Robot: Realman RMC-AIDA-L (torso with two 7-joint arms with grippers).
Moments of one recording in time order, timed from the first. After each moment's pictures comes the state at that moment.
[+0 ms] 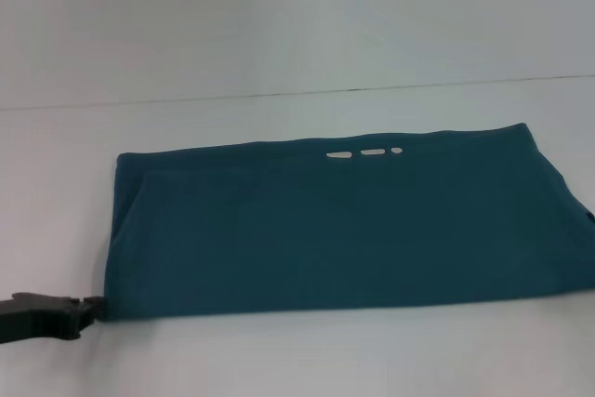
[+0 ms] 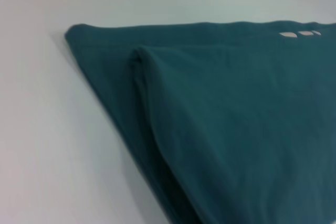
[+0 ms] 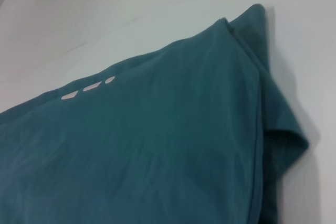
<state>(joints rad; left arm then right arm) -0.34 -2.16 0.78 1.02 2.30 1.32 -1.99 0.36 1.91 -0.40 -0.65 -2.29 -1.38 1.98</state>
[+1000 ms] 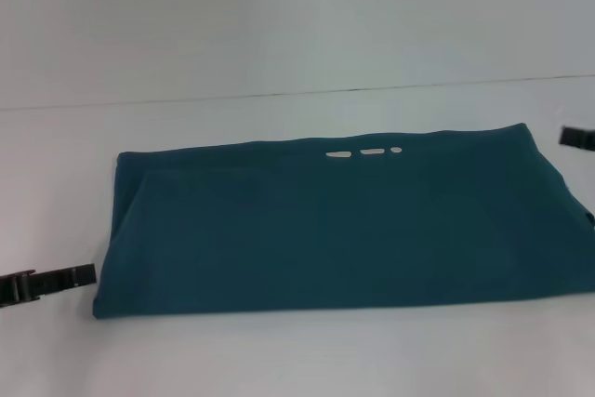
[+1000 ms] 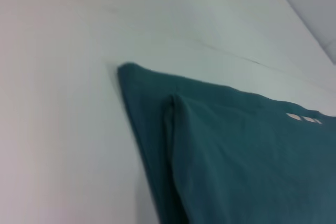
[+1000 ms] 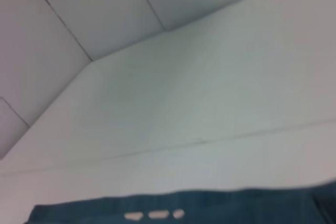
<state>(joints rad) -0.38 -2.13 0.55 1.03 2.29 1.50 -2.21 0.47 1.92 -0.40 -0.74 -2.11 -1.39 1.93</state>
